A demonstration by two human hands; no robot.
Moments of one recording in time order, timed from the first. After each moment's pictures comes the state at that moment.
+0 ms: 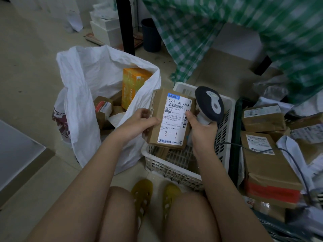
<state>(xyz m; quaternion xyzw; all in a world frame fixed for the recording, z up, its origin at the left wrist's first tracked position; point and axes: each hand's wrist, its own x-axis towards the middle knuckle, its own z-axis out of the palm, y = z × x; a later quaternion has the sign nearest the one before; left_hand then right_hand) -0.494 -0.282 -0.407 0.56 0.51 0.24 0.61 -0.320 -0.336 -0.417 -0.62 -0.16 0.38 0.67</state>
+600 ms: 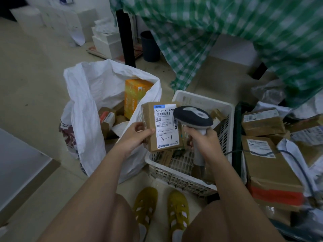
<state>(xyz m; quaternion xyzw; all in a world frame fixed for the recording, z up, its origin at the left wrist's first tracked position) -0.508 -0.276 -0.431 0.47 0.56 0.29 0.62 -0.310 -0.363 -0.387 -0.66 -0.32 0.44 0.51</state>
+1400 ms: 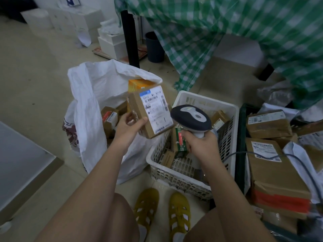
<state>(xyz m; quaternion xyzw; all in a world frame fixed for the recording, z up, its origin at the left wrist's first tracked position) -0.513 -0.264 -0.434 0.46 0.57 0.44 0.53 -0.325 -0.370 -0.383 -0.67 -0.33 0.42 0.51</state>
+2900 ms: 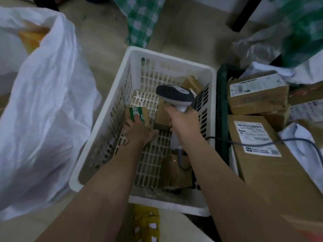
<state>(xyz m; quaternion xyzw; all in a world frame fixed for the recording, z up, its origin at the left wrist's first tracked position) -0.284 -0.184 -0.669 0.66 0.67 -0.05 0.35 -0.197 -0.249 -0.532 -0.77 -0.21 0.39 0.46</state>
